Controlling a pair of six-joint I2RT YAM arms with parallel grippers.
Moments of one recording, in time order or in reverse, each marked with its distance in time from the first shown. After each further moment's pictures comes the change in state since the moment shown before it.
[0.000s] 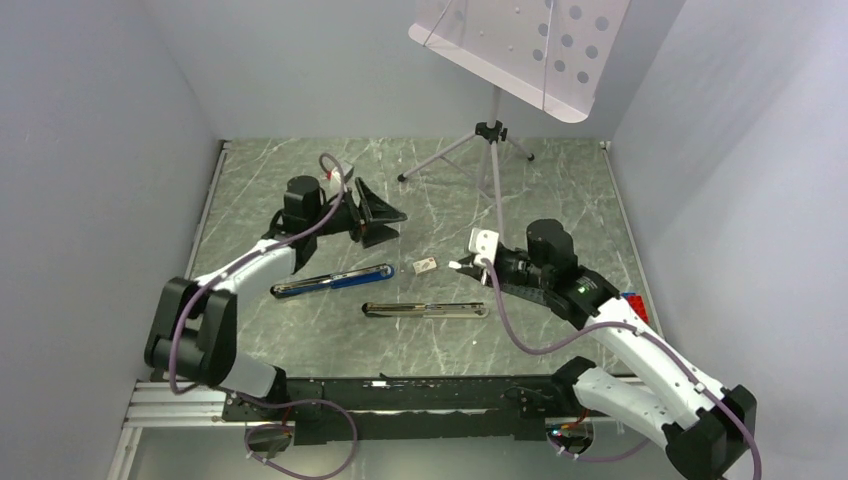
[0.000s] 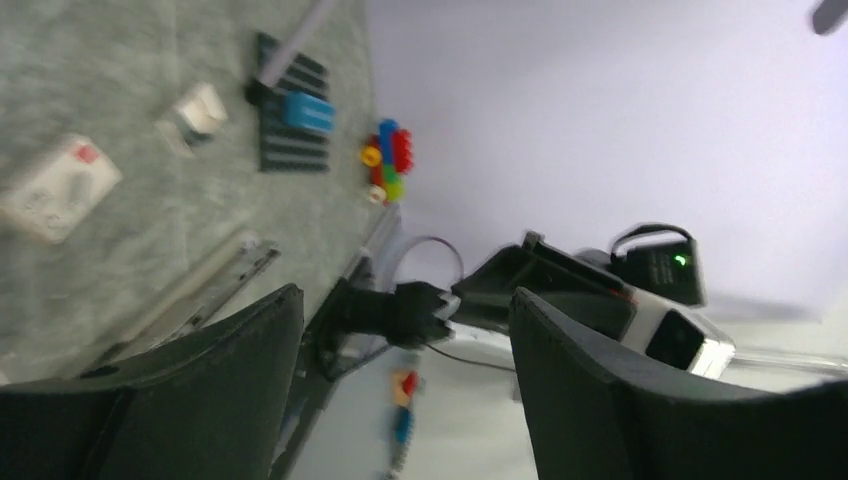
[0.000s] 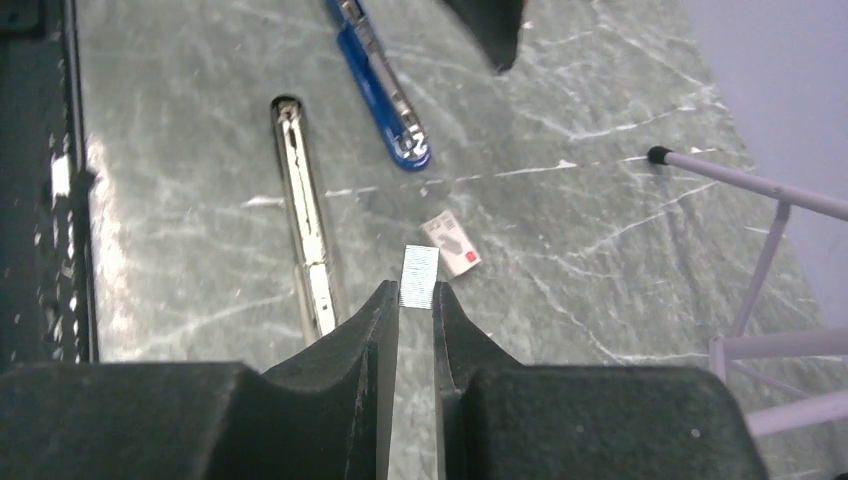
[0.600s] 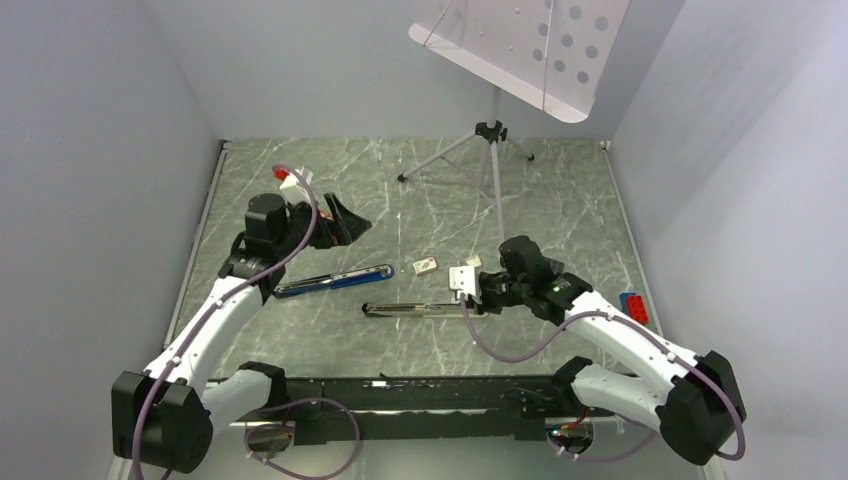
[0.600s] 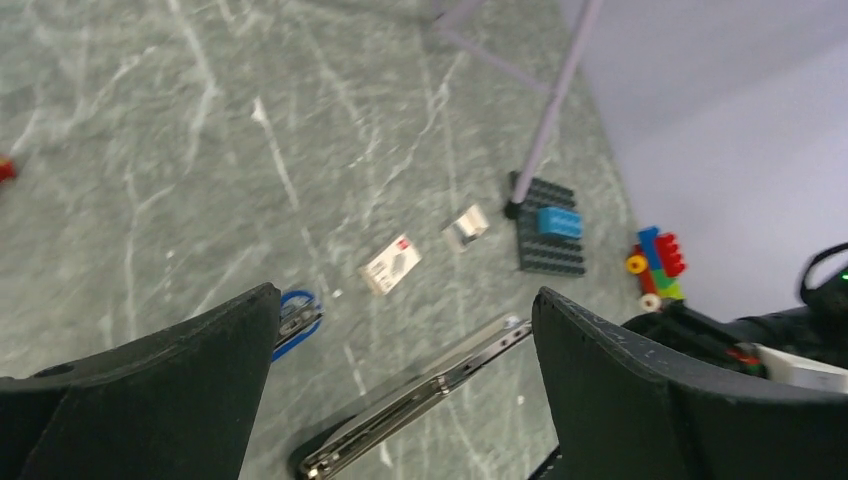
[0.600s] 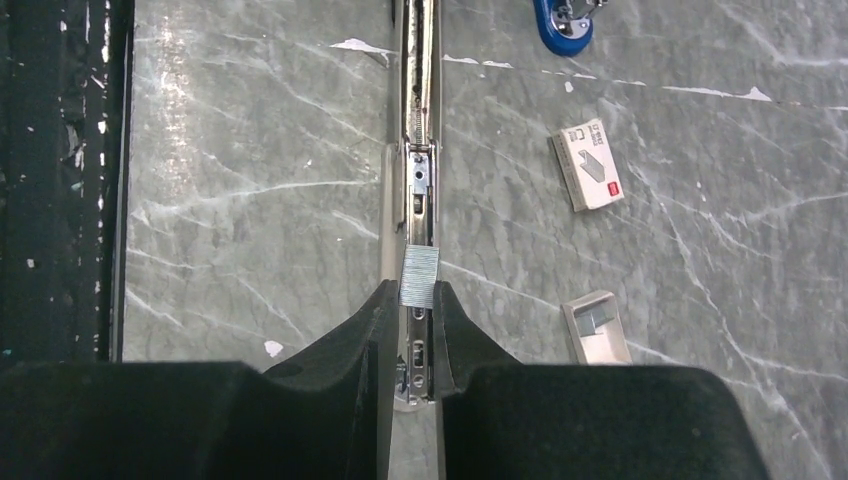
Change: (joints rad) left arm 0.090 -0.442 -0.029 -0.490 -0.451 0.711; right arm 0.035 0.093 -0.121 -0.170 -0.033 -0.301
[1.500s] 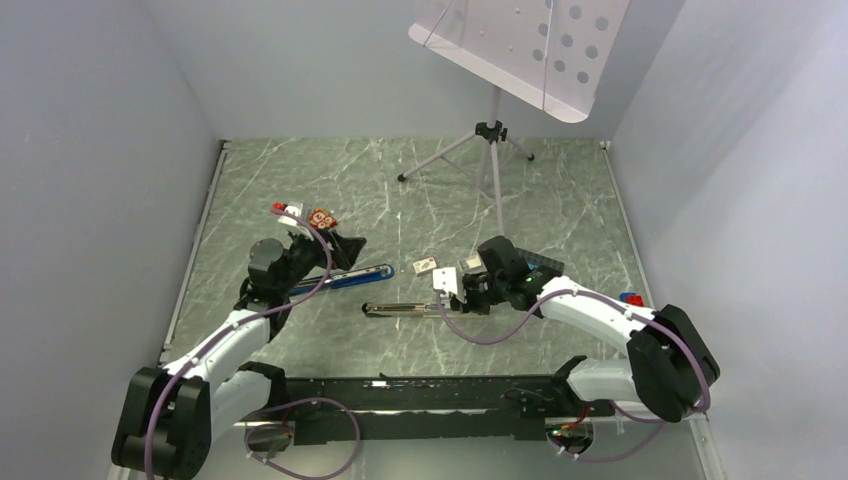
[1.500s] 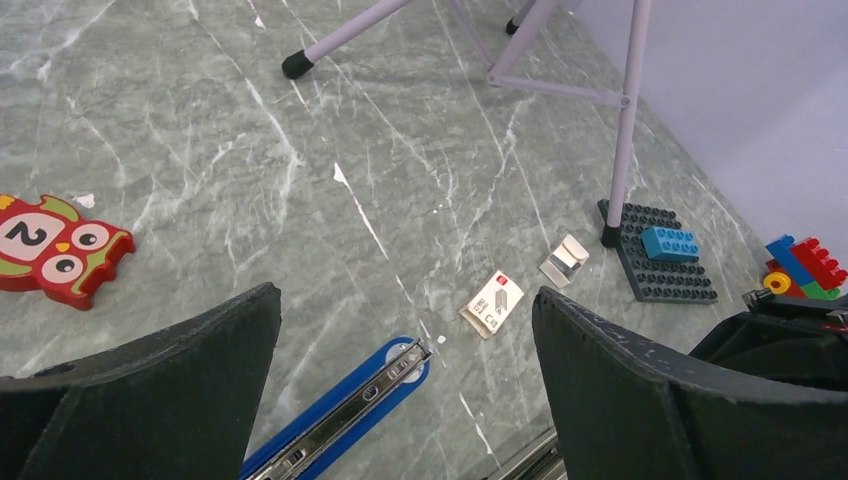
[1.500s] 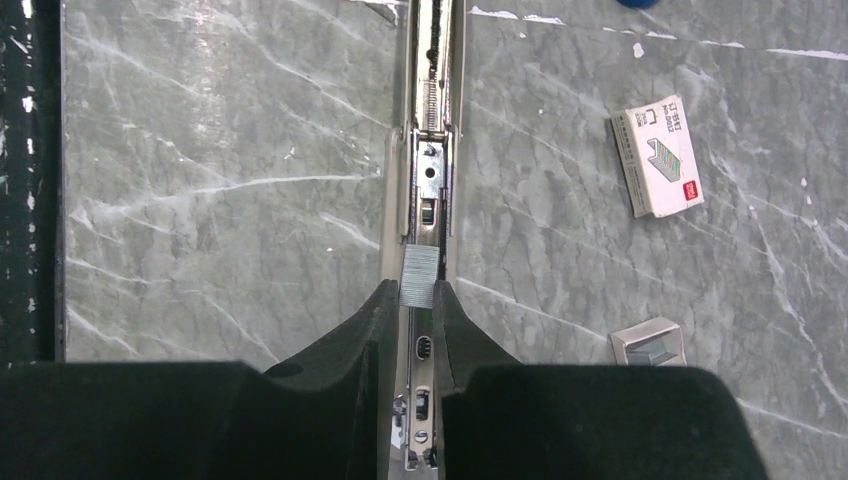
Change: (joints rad) left arm 0.001 -0.047 -0.436 0.602 -0.109 0.177; right arm 0.042 0.251 -0.003 0.132 0.041 -0.005
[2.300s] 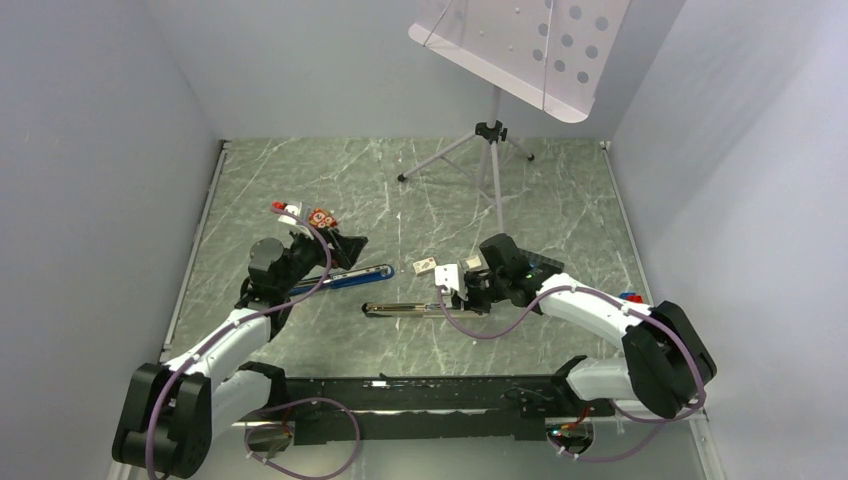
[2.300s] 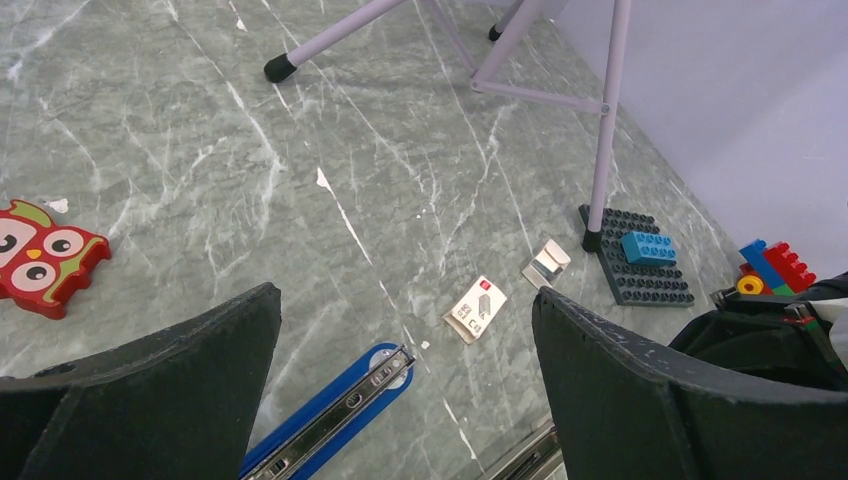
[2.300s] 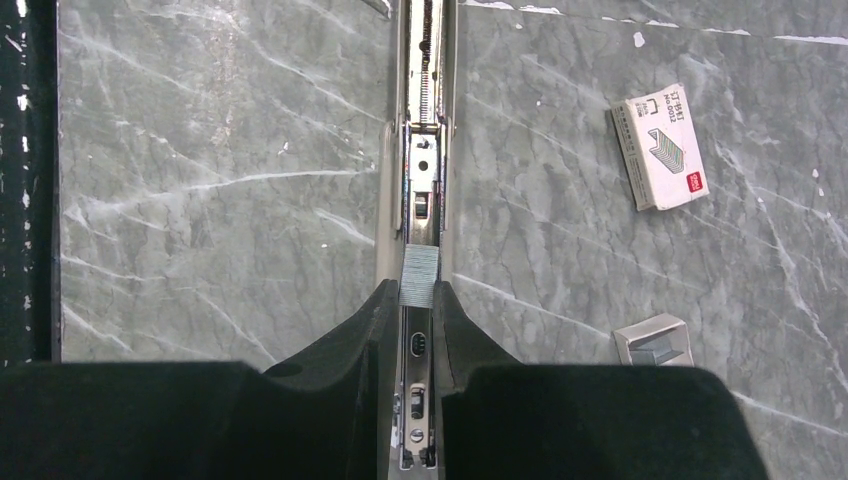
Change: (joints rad) left arm 0.000 0.023 0.000 0.044 0.026 -0.035; right arm -0.035 0.029 0.006 0.000 -0.031 -0.008
